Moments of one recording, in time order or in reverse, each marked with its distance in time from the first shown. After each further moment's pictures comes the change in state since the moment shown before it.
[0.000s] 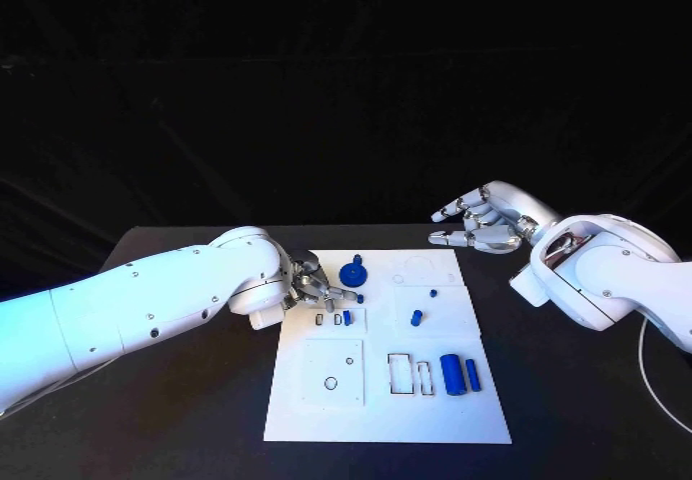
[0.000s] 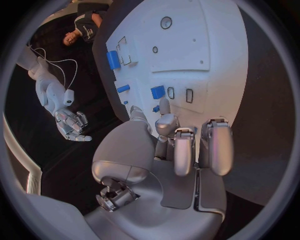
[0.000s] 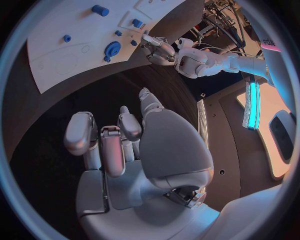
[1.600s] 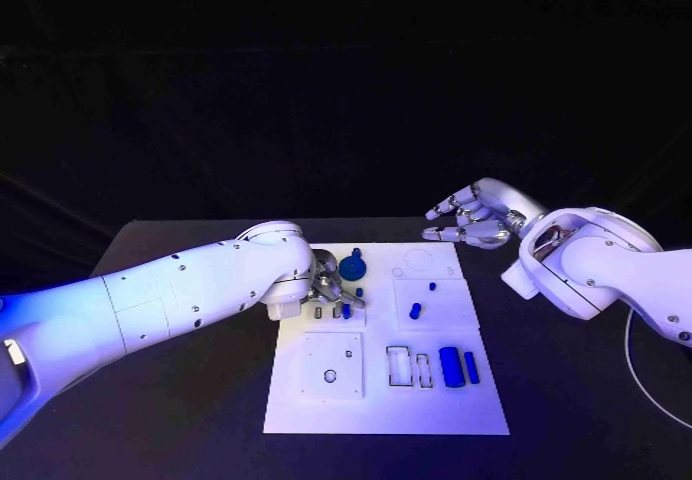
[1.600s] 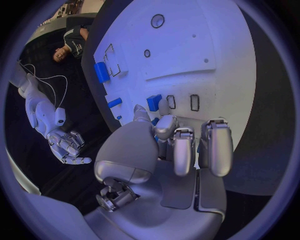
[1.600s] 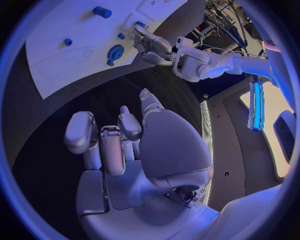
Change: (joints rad) left arm 0.002 0.131 -0.019 -0.106 -0.091 0.111 -0.049; left_hand 0.065 0.044 -0.005 -0.011 0.000 -0.029 -0.007 0.055 0.066 0.024 -0.006 0.028 0.041 0.000 -0.007 0.000 -0.001 0.000 0.002 -0.005 0.022 -0.001; right arm -0.002 0.042 -0.007 -0.042 0.003 0.021 -0.028; right_hand -0.004 0.004 -0.012 0.012 0.017 0.003 -0.003 0.004 0.000 -0.003 -0.003 0.000 -0.008 0.000 0.000 -0.004 -0.001 0.000 -0.003 -0.004 -0.012 -0.016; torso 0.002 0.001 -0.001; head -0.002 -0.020
